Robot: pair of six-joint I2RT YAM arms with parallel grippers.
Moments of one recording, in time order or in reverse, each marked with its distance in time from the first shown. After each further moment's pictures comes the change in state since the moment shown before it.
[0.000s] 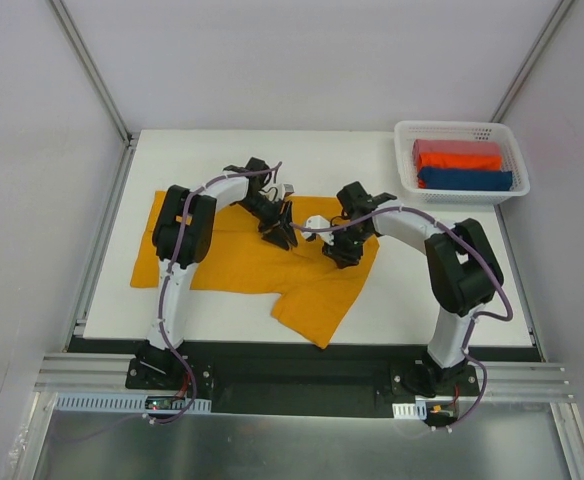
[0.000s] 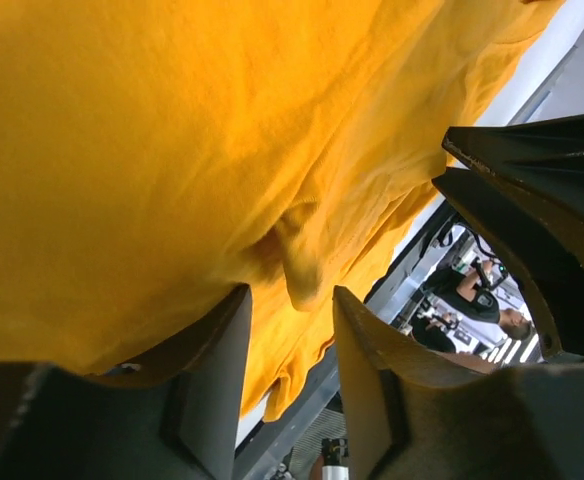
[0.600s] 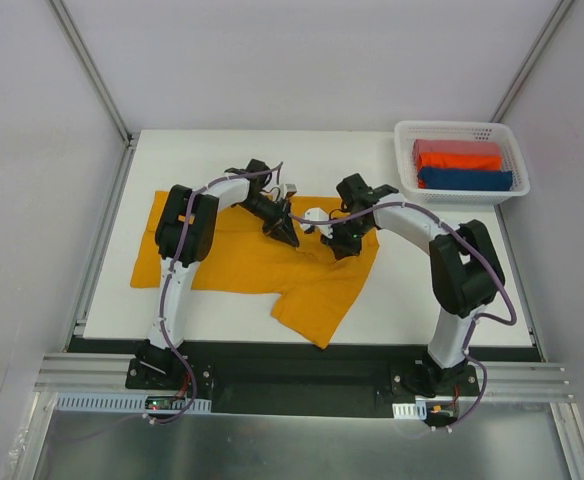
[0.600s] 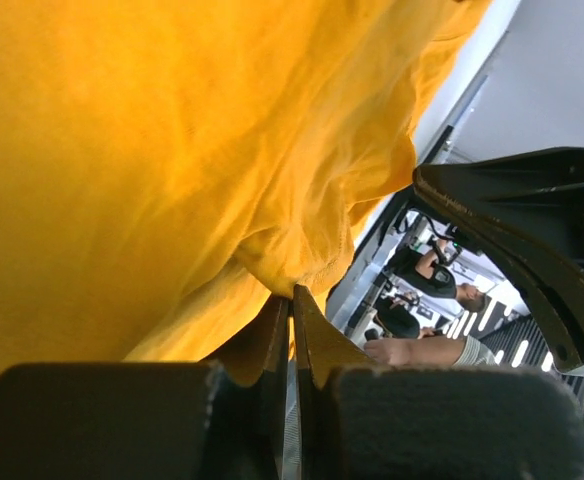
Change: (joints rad) left arm 0.000 0.038 0.006 0.056 0.129 -0.045; right arm 0.002 0.000 0.076 -0.066 -0.018 0.014
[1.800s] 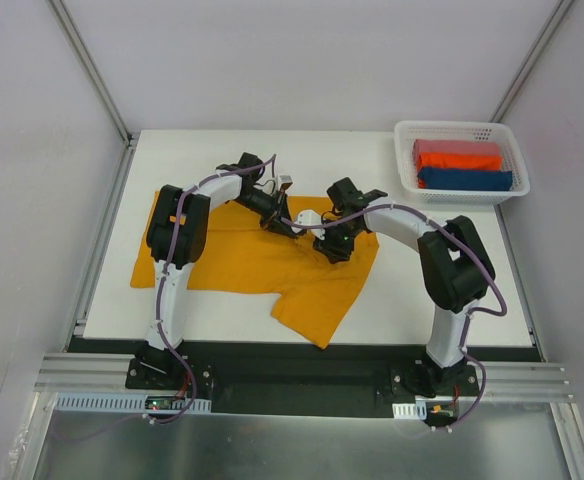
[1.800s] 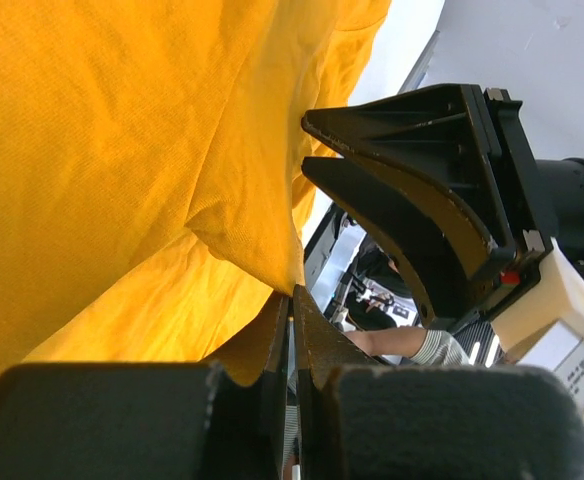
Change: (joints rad) left arm 0.031 -0.068 -0.038 0.053 0.106 -0.059; right arm 0.035 0.044 -0.008 0.092 0.061 0.064
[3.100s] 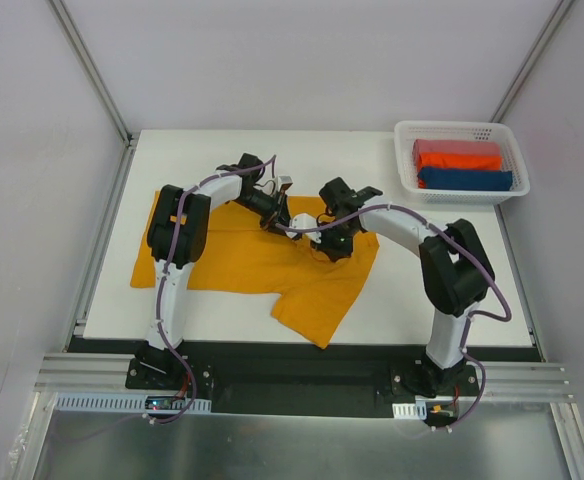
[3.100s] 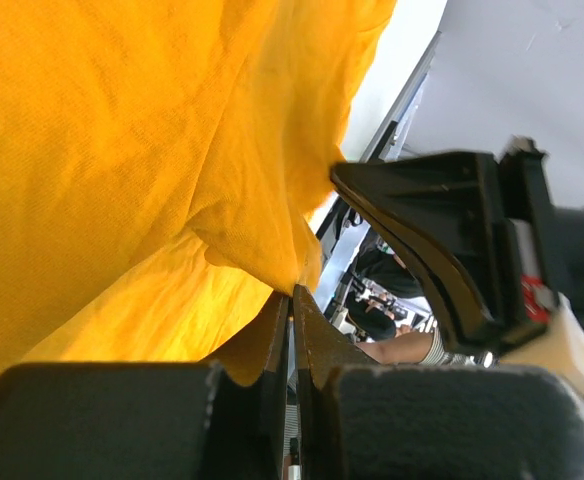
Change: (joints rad) left arm 0.005 0.005 0.000 0.006 0.000 0.000; right arm 0.053 -0.009 0.055 -0.127 0.066 -0.009
